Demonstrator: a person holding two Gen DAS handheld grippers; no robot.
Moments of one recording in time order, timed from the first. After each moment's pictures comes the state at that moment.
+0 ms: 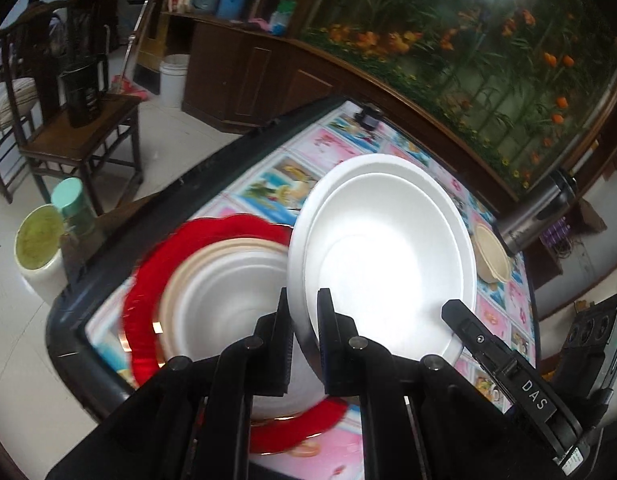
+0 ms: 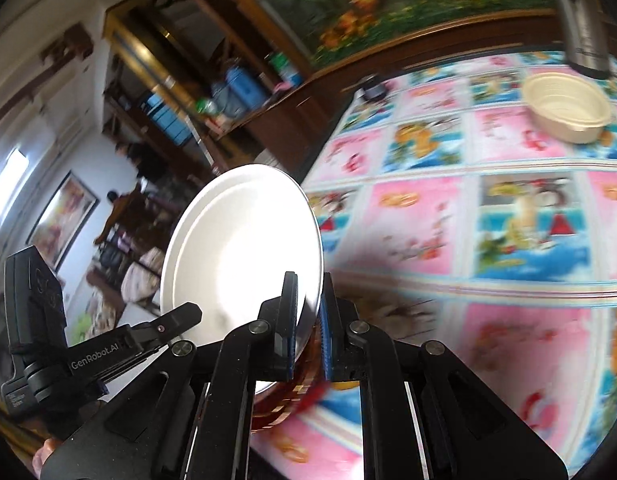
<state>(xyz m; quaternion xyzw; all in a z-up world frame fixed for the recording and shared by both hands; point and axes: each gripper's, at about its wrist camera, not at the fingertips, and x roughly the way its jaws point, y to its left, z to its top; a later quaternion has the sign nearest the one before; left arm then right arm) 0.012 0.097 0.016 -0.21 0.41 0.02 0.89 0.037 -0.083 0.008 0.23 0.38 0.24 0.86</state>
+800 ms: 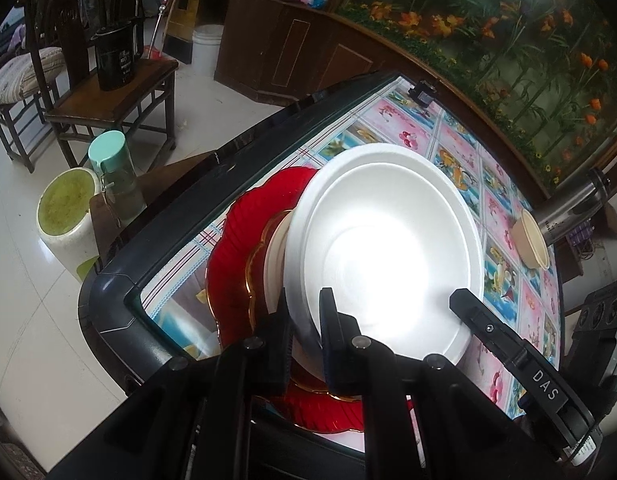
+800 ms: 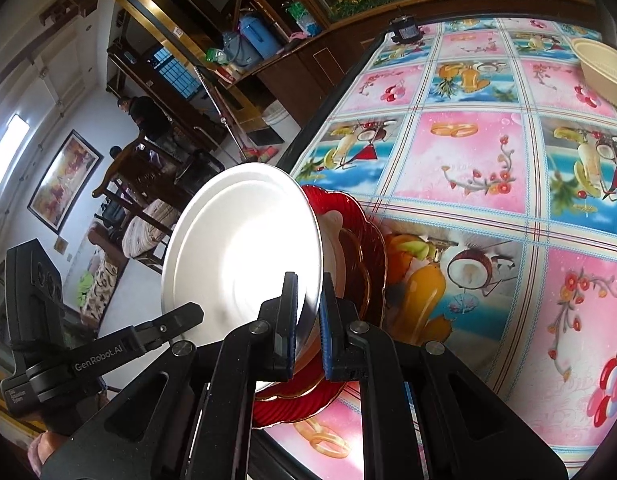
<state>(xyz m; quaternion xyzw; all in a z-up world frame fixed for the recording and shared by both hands) 0.000 0.134 -0.026 -0.22 0.46 0.06 0.86 0.038 -0.024 -0.034 0.20 0.44 0.27 0.83</state>
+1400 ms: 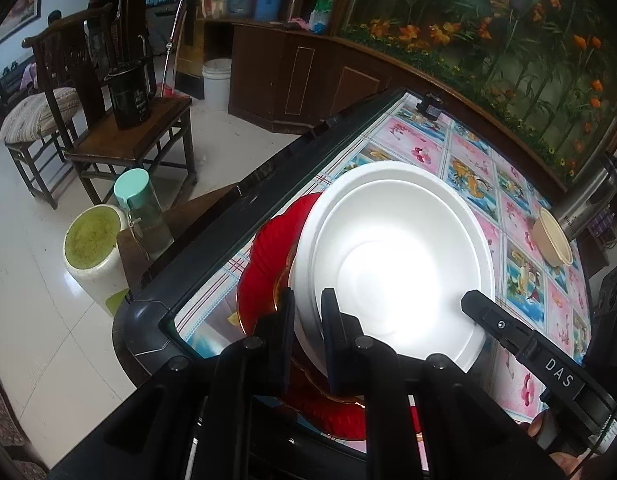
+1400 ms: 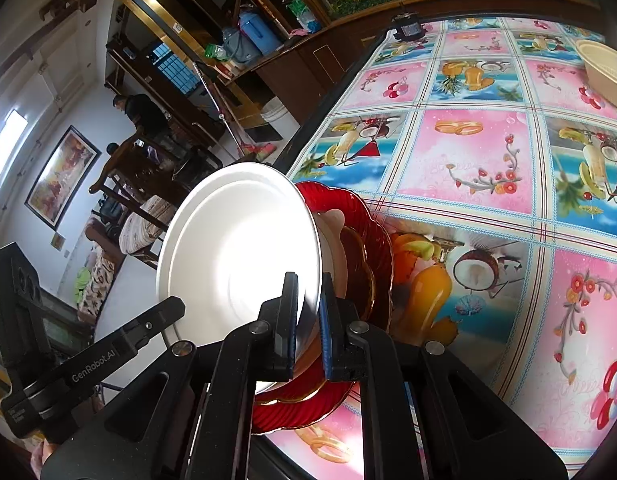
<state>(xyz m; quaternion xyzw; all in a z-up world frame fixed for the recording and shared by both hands) -0.008 0.128 -0.015 -0.15 0.43 0.10 0.89 0.041 -0.018 -0.035 0.19 0.44 0.27 0.83</state>
